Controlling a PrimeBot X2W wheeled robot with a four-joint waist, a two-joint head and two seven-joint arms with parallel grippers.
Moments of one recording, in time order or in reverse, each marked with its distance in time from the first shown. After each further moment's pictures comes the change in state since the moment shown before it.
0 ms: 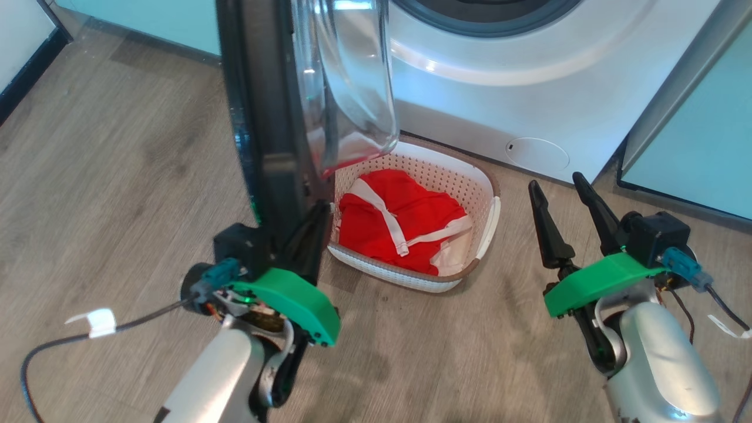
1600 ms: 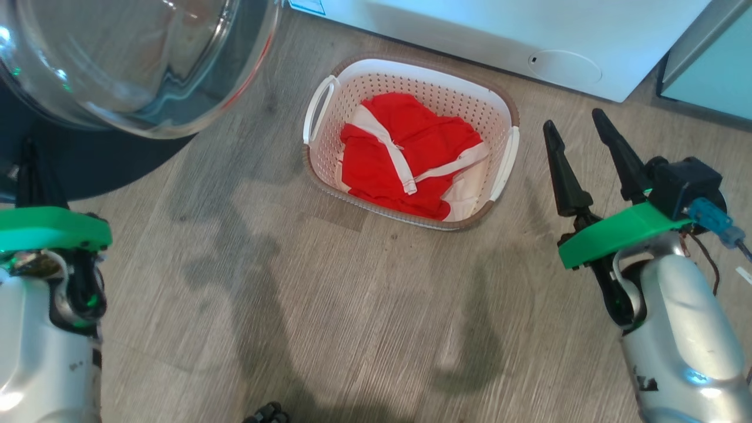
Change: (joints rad) left arm -0.155 0.114 0.549 0.317 -0.200 -0.028 -0.204; right arm -0.100 -0.037 -0.002 -0.087 -0.013 0.000 0.045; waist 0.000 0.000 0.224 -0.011
